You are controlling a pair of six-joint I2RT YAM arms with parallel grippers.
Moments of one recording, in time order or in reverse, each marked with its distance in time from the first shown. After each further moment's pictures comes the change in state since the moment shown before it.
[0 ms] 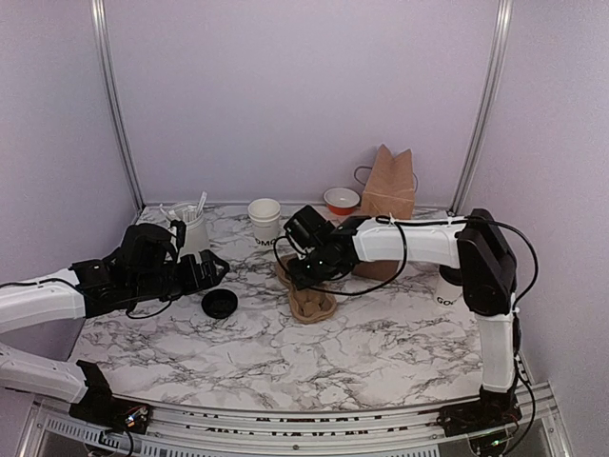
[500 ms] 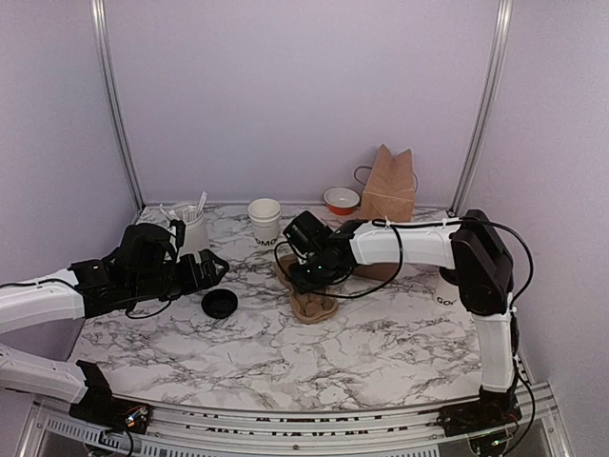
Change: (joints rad) left arm 0.000 -0.008 0.000 0.000 0.000 0.000; right arm 0.000 0.029 -0.009 -0.008 0.006 0.018
